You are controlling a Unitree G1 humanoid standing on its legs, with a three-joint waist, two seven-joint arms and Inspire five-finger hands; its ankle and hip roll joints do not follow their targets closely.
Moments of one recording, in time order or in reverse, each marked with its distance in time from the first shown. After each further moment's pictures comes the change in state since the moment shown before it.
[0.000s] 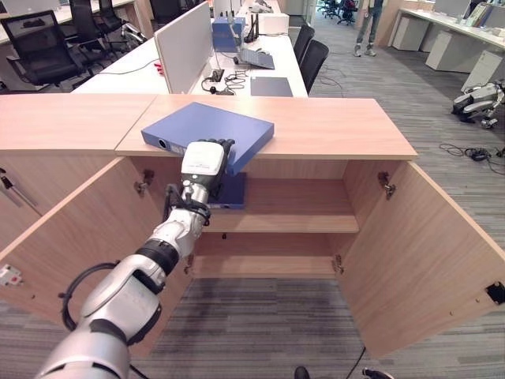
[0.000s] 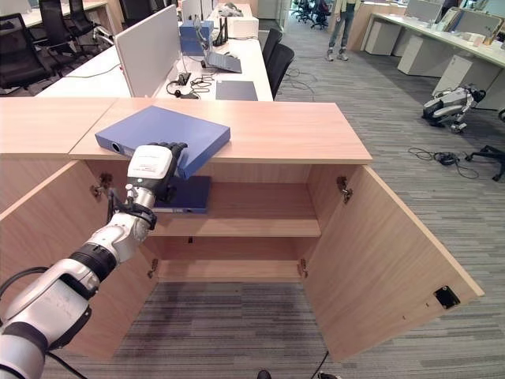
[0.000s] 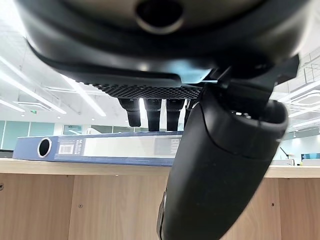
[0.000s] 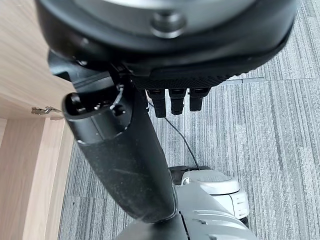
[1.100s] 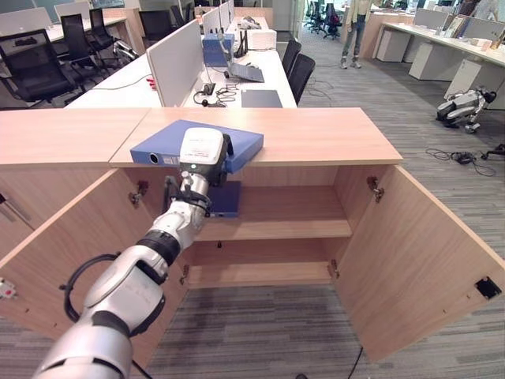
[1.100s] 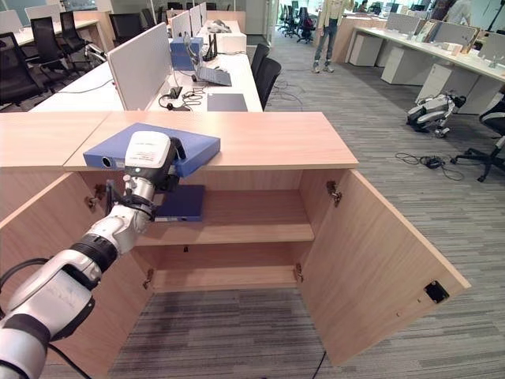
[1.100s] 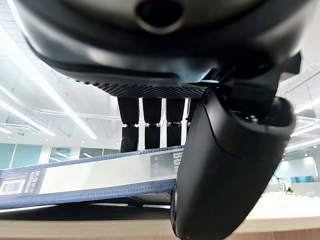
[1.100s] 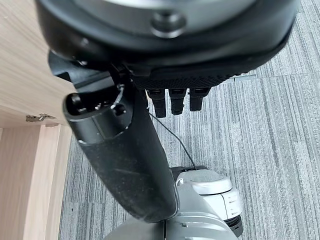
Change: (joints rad) left arm -0.042 0.004 0.016 -0.087 -0.021 -0.013 0.053; right arm 0.040 -0.004 -0.001 0.001 0.000 0.001 0.000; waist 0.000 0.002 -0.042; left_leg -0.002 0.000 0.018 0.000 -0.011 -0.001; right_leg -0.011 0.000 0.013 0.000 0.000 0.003
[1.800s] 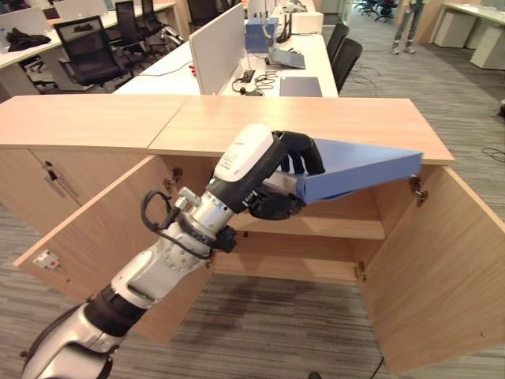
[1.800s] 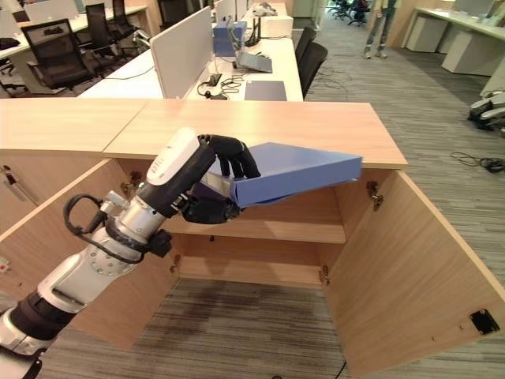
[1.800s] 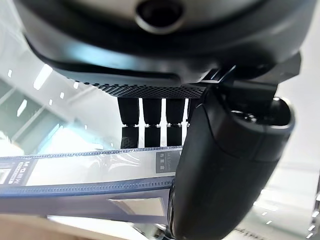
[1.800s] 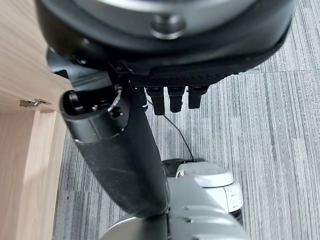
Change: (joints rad) left arm 0.577 0.272 0.336 -1.148 -0.633 -0.312 -0.449; right arm 0.026 -0.026 -0.091 -0.013 0.045 0.002 0.044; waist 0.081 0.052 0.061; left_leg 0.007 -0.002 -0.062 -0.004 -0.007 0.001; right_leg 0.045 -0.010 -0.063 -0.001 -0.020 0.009
